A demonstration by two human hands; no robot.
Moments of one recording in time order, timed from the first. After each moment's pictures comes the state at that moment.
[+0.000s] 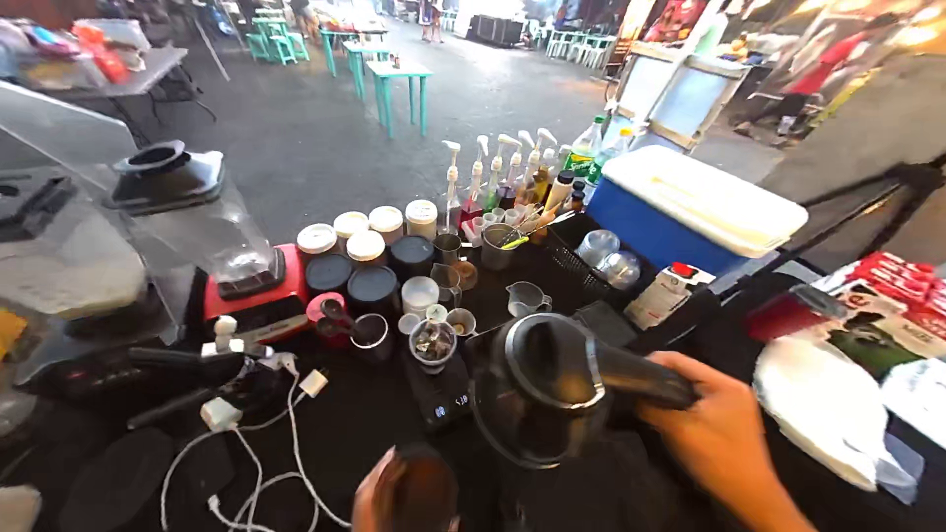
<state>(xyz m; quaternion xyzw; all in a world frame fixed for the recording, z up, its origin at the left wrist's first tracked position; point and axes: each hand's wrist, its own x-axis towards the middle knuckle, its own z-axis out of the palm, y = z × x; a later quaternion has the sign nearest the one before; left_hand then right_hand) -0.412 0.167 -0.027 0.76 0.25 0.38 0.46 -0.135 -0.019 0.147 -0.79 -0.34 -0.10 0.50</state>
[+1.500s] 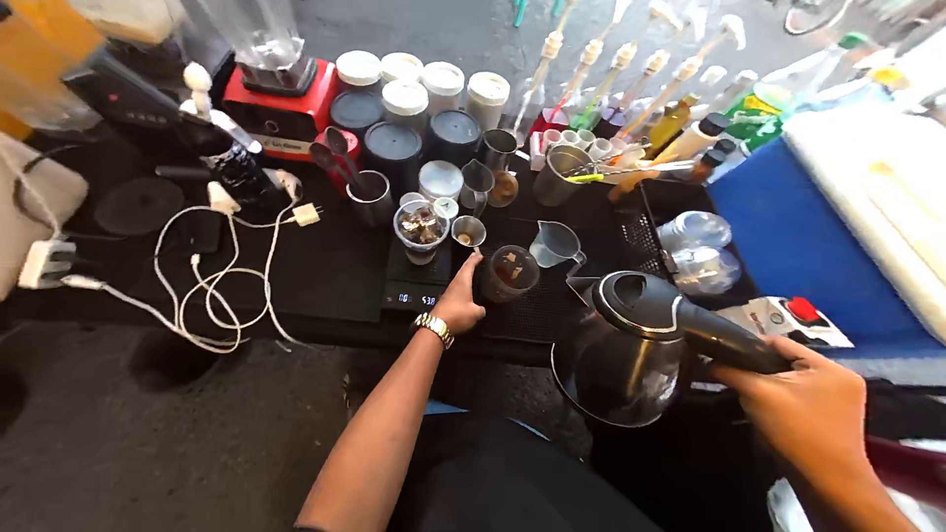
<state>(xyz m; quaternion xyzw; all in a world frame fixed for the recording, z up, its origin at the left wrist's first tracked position) -0.160 0.160 -0.082 0.69 0.32 0.18 0.62 0.068 -0.091 0.087 -0.87 -0.39 -0.01 0.30</state>
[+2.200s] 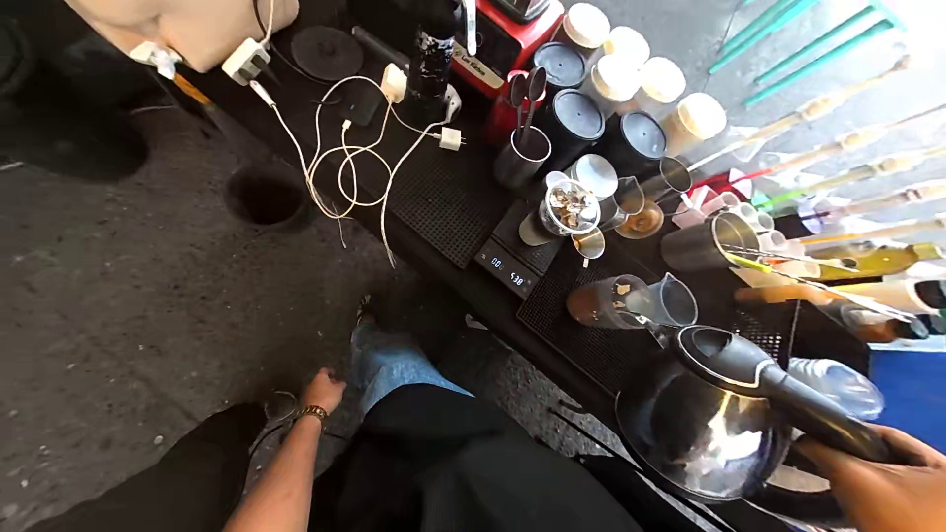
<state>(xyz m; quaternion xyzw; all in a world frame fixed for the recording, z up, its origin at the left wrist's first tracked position) -0.453 -0.072 -0.279 0.26 0.79 -0.01 0.55 0.097 -0.023 0.093 -0.84 -0.52 0.06 0.12</state>
